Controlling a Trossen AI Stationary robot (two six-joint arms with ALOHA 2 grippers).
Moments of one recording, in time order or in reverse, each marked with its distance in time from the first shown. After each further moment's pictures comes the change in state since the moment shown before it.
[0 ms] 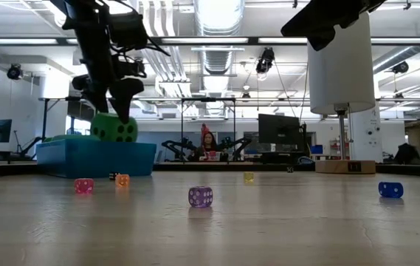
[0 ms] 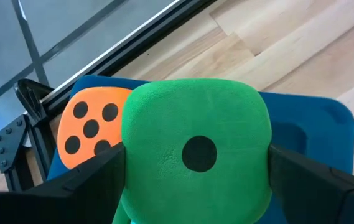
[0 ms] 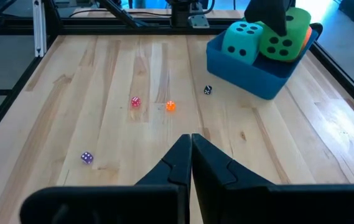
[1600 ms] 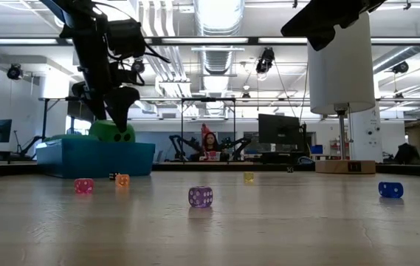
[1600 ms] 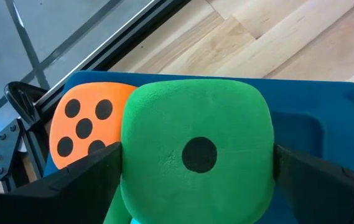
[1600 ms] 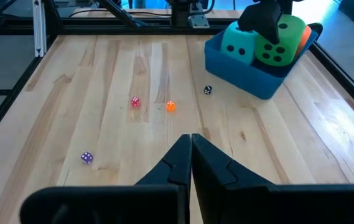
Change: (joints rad) left arm 0.006 0.000 -0.068 0.061 0.008 0.068; right arm 0.000 0.000 0.000 0.000 0.000 0.000
